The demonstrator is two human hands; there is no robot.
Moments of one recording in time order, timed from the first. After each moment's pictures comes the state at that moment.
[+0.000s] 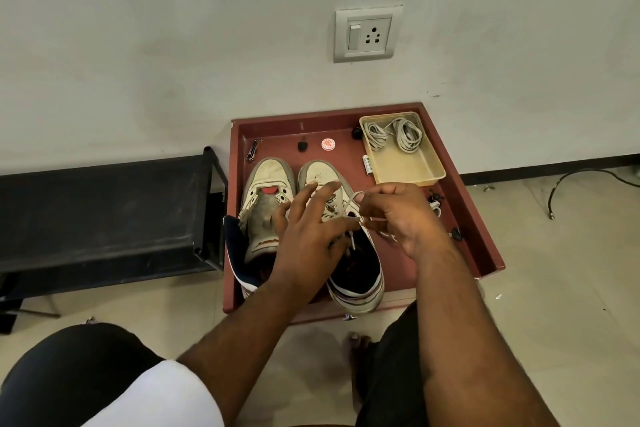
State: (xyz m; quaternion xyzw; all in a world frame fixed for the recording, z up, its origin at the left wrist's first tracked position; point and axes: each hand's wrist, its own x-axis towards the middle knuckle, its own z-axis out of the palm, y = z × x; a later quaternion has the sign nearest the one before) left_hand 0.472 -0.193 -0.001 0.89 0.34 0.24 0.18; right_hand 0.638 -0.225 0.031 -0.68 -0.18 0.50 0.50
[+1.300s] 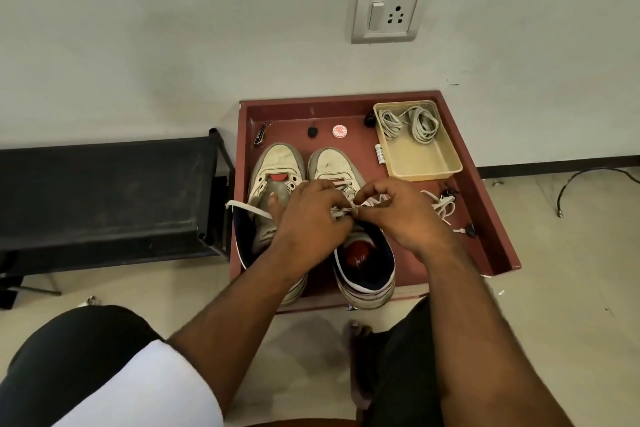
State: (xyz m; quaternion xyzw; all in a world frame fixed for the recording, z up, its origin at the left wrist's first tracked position) left_hand 0.474 -0.166 0.018 0.82 0.48 0.10 0.30; right_hand 0.625 -0.227 0.025 -0.74 -0.44 0.37 0.34
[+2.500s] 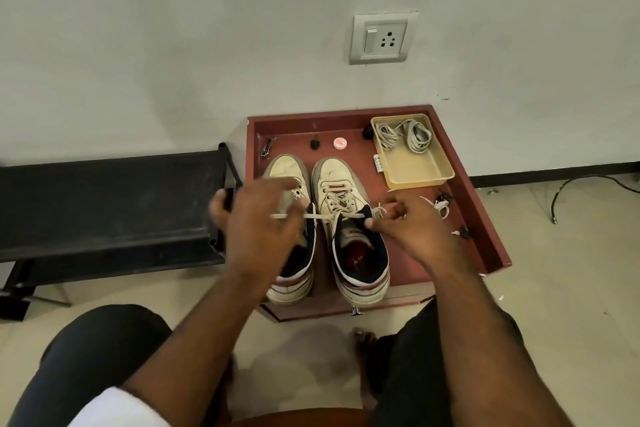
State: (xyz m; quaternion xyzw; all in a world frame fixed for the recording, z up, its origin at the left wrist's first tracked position) left_hand 0.412 -0.186 0.052 0.75 0.53 0.34 0.19; right_hand 0.619 -0.257 0.040 -0.82 -0.36 0.34 0.29
